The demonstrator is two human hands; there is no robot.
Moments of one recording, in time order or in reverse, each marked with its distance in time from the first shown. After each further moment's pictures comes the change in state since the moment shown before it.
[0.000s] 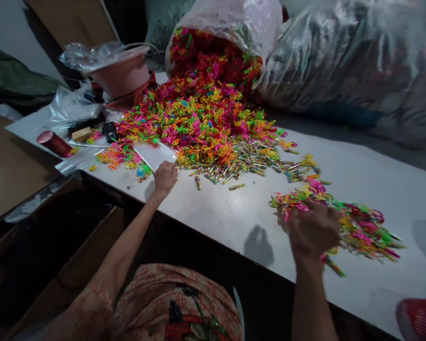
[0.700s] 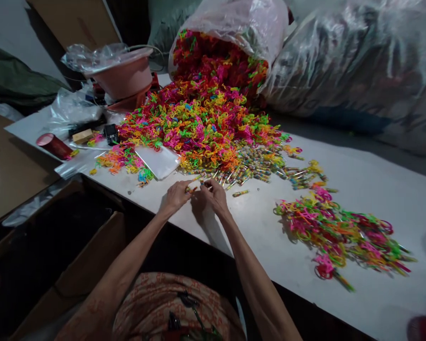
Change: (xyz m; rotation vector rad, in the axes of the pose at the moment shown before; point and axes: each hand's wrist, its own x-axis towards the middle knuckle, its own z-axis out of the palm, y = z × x) left_hand -0.020 -0.002 0.033 -0.159 -0.284 0.101; right_hand -0.043 -0.170 0.114 0.657 -0.796 -0.229
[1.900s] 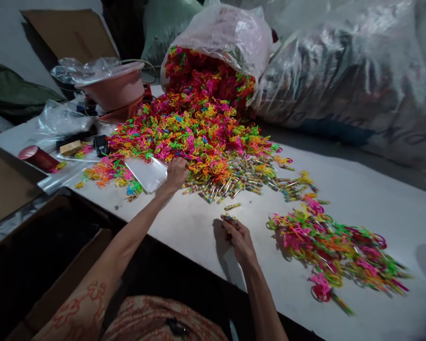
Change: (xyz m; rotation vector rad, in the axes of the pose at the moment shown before) left_hand 0.102 0.040 -0.026 0.035 0.258 0.097; right_hand -0.077 0.038 -0.063 0.751 0.162 0.446
